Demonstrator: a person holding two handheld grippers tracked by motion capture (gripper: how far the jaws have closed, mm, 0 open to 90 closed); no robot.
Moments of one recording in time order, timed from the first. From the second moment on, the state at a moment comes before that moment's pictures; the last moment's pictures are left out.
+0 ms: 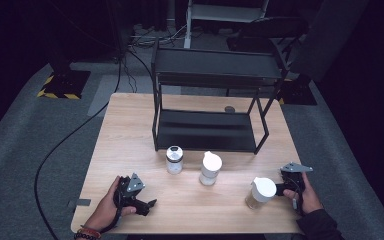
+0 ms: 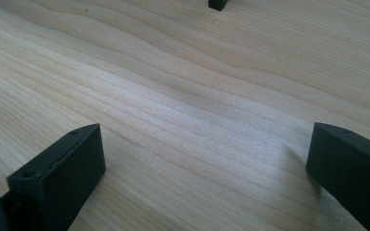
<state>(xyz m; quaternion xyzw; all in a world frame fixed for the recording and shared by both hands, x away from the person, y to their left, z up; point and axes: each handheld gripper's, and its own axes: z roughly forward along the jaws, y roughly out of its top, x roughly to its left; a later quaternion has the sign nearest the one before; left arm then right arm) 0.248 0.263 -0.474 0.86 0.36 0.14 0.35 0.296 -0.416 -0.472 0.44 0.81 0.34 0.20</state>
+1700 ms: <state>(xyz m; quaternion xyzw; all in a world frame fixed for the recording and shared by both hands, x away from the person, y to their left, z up) 0.240 0.249 -0.448 0.86 0.37 0.16 0.33 0.295 -0.415 -0.472 0.44 0.81 0.34 0.20</state>
